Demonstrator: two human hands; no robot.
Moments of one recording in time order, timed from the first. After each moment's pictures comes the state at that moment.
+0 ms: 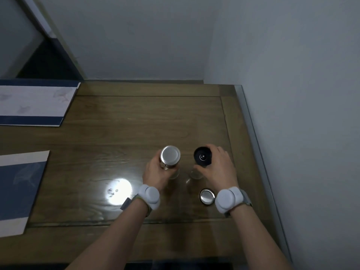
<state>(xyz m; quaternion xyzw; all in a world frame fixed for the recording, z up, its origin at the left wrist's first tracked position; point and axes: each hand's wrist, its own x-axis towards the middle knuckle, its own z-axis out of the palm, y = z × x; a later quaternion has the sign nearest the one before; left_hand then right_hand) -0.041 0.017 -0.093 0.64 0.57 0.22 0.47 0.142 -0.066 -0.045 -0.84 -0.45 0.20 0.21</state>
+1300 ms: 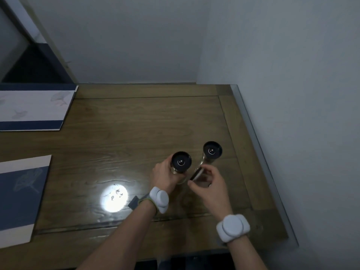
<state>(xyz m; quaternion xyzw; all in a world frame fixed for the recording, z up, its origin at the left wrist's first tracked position) -0.064 0.014 -0.093 0.73 0.52 0.14 0.41 0.049 -0.114 -0.066 -0.77 -0.27 0.34 0.46</state>
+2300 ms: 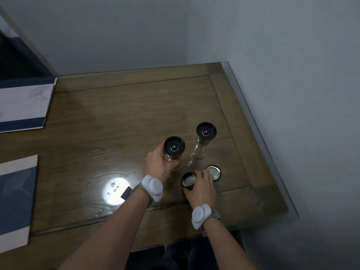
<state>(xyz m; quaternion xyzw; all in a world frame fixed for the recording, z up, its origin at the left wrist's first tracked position) -0.068 0.015 -0.102 0.74 0.51 0.15 0.42 0.018 -0.123 -0.171 -0.91 -0.33 0.20 0.15</state>
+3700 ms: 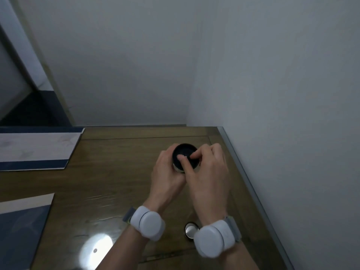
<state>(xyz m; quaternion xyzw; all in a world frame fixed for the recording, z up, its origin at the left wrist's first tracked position) -0.087 0.013 0.085 0.71 0.36 0.38 0.47 -0.020 -0.066 0.132 -0.83 -0.41 -0.07 0.39</state>
